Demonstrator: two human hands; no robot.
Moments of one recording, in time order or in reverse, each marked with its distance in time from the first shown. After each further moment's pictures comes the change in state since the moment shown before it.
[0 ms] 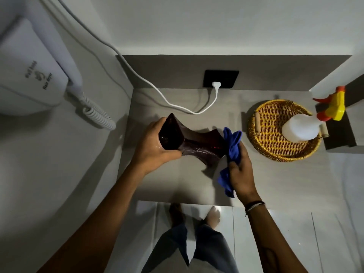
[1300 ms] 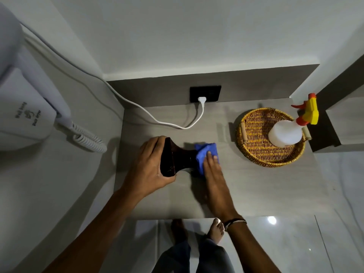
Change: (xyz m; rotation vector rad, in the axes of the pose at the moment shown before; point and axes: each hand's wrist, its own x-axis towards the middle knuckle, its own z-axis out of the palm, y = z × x) left_hand -0.005 0.023 0.003 0.582 0.023 0.381; right_hand -0.033 -0.009 0.023 -0.595 -0.195 -0.350
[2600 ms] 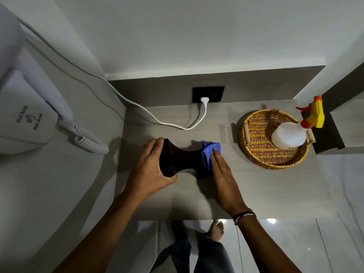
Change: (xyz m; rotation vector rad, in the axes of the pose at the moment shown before) left_hand -0.001 -0.017 0.015 -0.107 0.026 -0.120; right_hand 0.022 0.018 -0.014 -0.084 -0.056 0.018
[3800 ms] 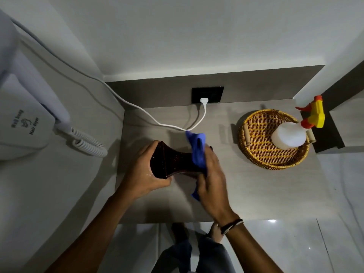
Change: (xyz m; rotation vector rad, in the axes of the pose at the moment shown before) left_hand 0.004 -0.020 -0.003 -0.308 -0.095 -0.083; right_hand 0.001 -0.069 -0.005 0.427 0.286 0.023
